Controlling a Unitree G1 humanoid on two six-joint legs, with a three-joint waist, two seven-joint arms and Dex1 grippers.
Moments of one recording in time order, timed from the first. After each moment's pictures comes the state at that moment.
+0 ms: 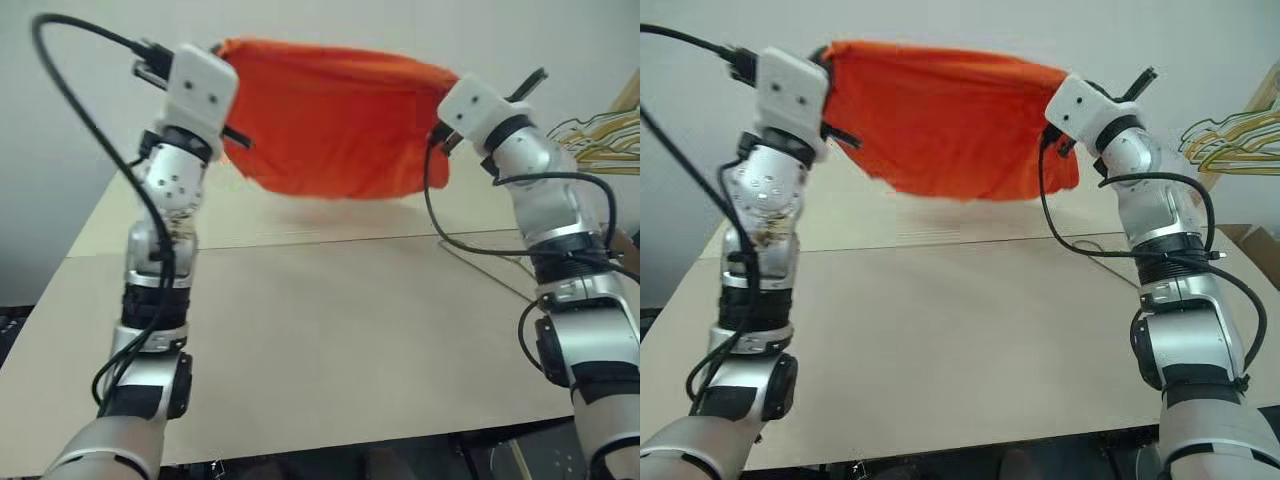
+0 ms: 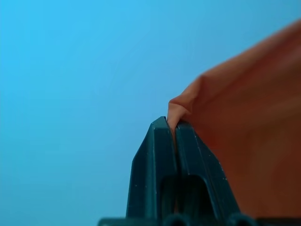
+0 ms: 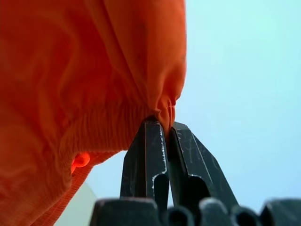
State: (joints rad) left arm -0.77 0.47 0.07 -0.11 0.17 0.18 -0.24; right arm -1.04 -0.64 0.17 0.53 -0.40 -0.14 0.26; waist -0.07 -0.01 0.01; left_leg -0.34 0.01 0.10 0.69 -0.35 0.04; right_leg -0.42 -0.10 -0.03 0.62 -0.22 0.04
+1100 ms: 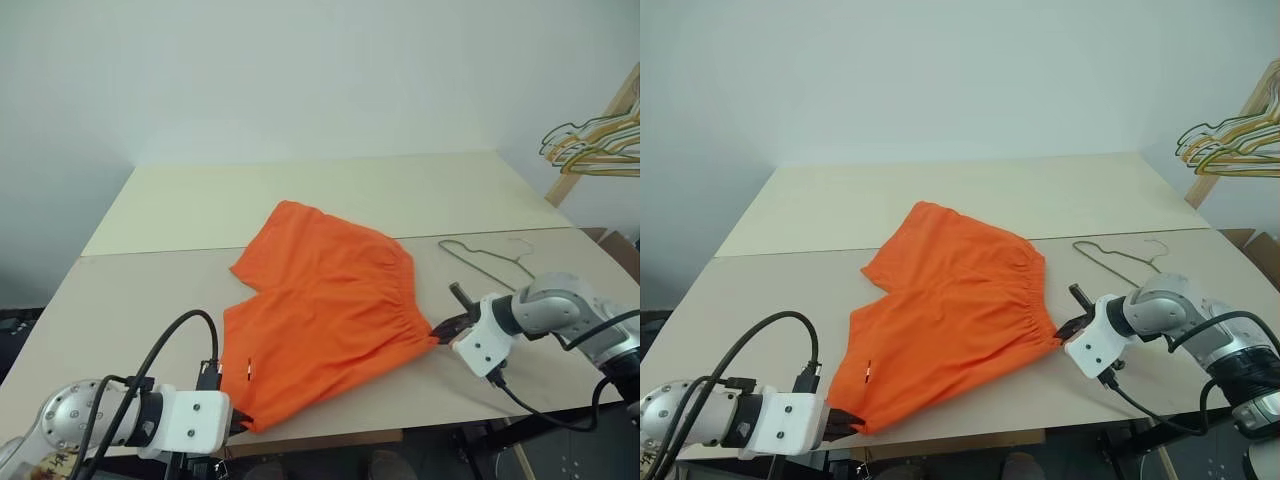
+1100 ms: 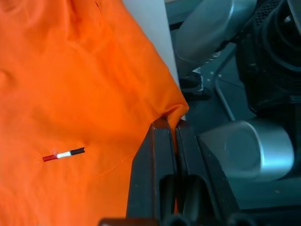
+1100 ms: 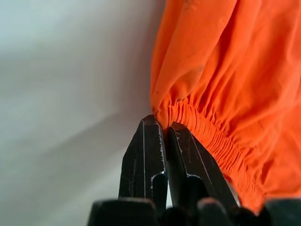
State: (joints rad) left arm 0.47 1.06 0.14 -0.81 -0.18 0.24 -1.14; right arm -0.47 -1.05 0.41 0.23 -0.23 -0.82 1.15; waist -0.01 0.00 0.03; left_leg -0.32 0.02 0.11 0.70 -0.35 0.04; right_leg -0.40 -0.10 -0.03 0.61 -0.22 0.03
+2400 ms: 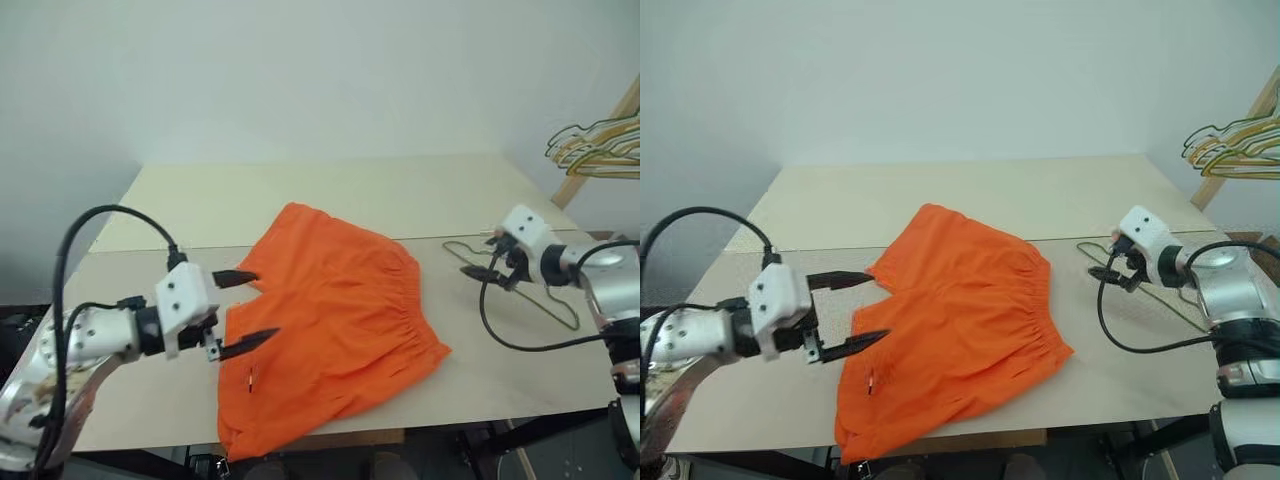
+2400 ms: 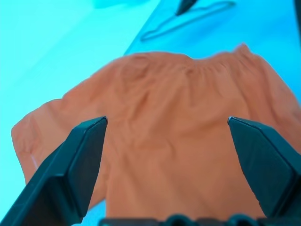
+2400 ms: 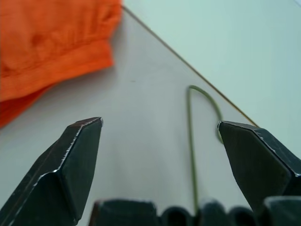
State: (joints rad) left arm -0.20 0.77 0.12 -0.61 -0.52 0.59 -0.84; right arm -0.69 -0.92 0.10 0.57 0.13 0.32 0.90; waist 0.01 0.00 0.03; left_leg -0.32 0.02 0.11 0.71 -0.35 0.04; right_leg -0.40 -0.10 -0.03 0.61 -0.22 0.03
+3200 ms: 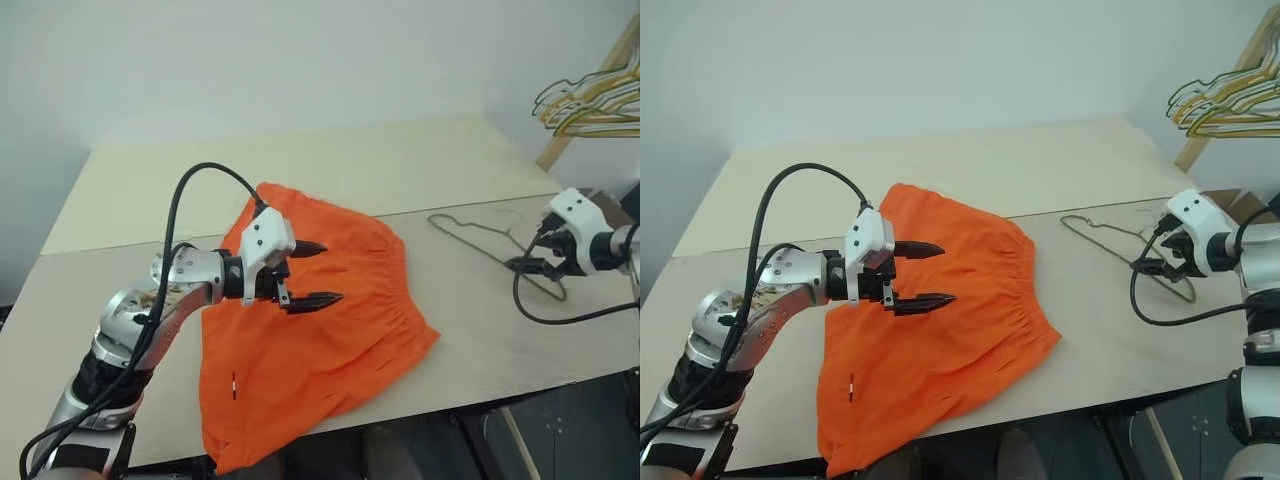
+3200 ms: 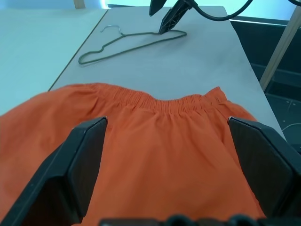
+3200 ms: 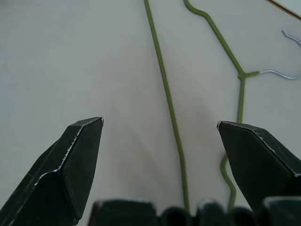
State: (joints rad) left arm -0.49 0.66 -0.15 -0.44 -0.54 0.71 -0.86; right arm -0.85 -0.99 0.11 0.76 -0.01 0.42 1.10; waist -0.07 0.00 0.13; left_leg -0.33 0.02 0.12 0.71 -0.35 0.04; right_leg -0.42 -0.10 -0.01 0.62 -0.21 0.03
